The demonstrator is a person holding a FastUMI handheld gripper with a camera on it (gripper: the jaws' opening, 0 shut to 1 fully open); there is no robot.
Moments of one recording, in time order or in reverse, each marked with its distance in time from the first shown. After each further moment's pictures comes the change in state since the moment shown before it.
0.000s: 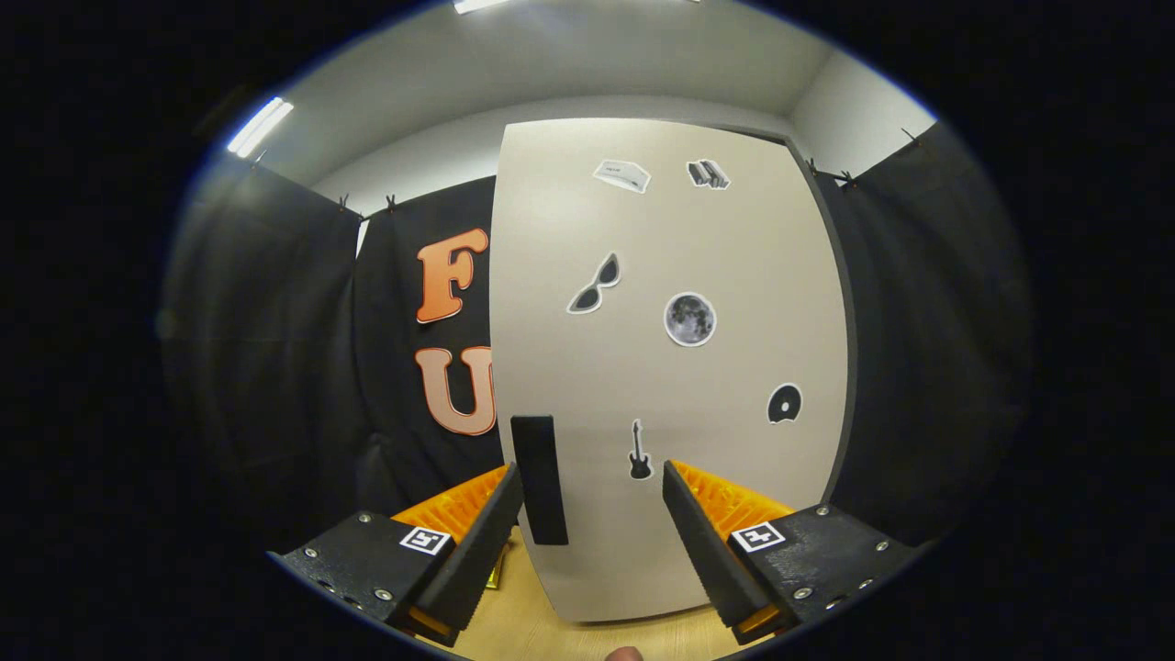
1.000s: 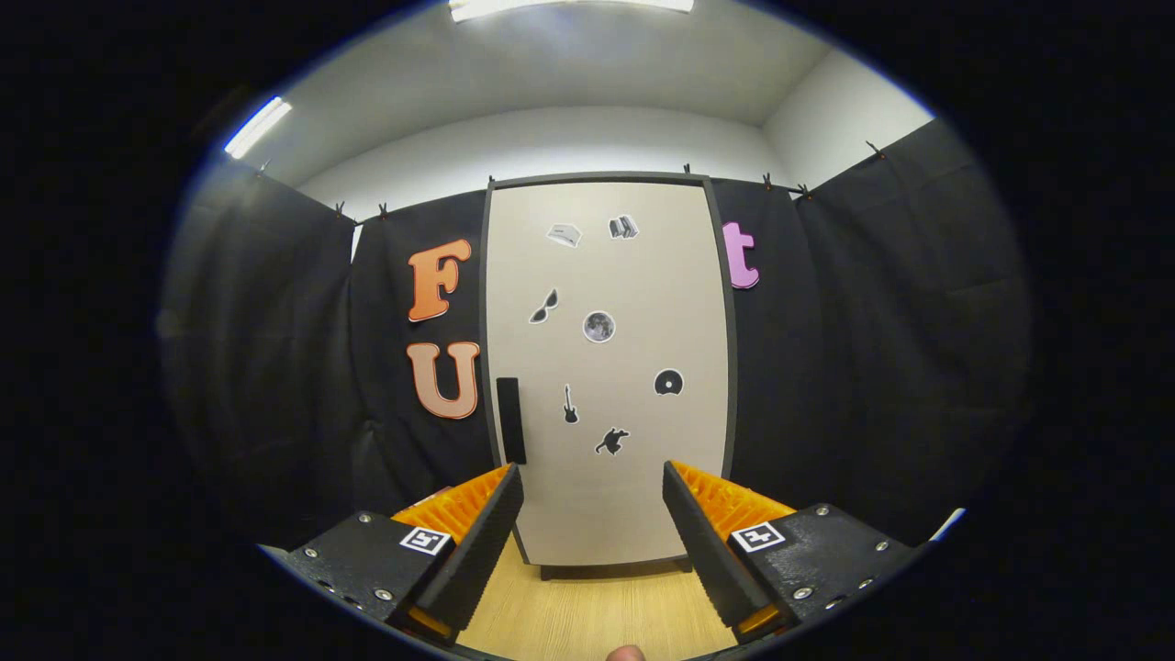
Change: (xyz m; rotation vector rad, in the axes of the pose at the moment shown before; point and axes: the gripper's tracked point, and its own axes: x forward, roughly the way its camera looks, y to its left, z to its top) arm -0.152 -0.048 0.008 -0.010 0.007 -0.077
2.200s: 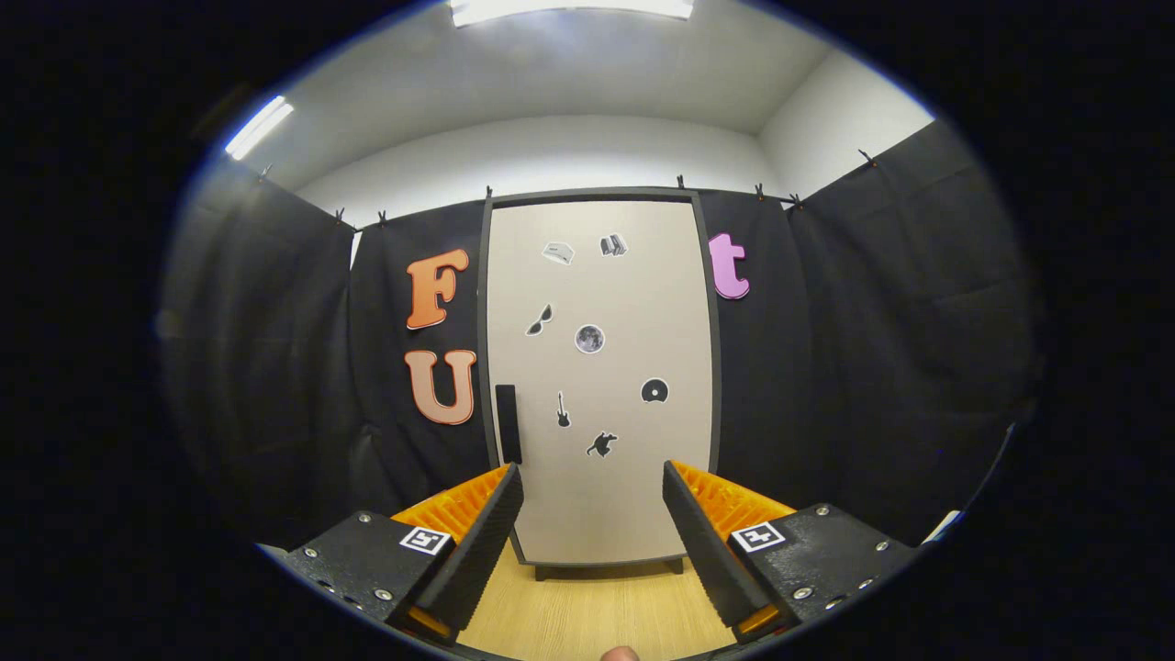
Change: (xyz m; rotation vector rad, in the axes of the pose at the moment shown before) arm -0.022 -0.004 0.010 -0.001 -0.027 -0.021
